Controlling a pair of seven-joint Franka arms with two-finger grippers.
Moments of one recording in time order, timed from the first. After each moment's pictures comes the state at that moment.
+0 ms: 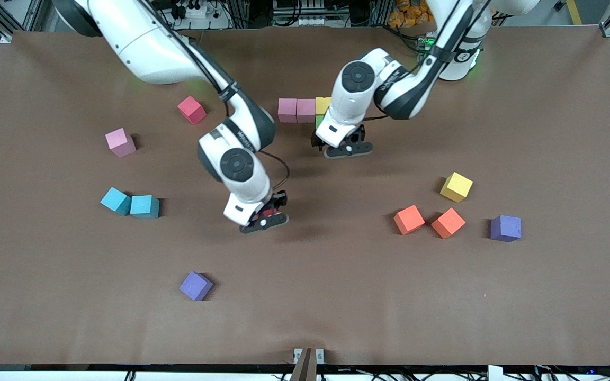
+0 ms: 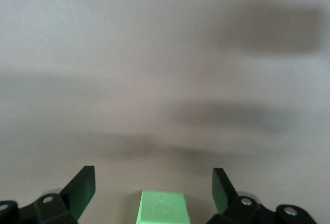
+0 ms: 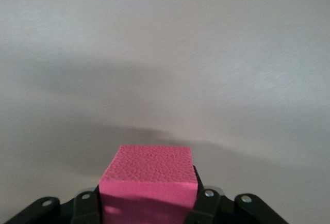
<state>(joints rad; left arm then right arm) -0.58 0.29 -0.22 -2.08 -0.04 2.44 -0.96 0.47 0.71 0.20 -1.52 -0.11 2.23 0.44</state>
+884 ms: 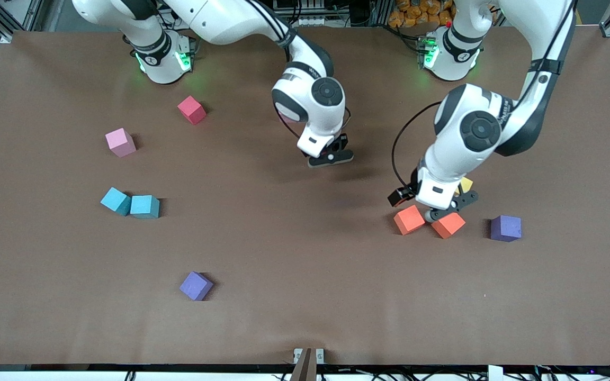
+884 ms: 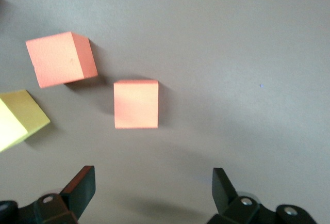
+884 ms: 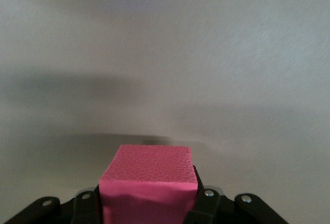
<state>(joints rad) -0.19 0.32 -0.21 -1.86 -0.02 2.21 -0.82 0.83 0.72 0.18 -1.53 -0.10 2.21 0.84</state>
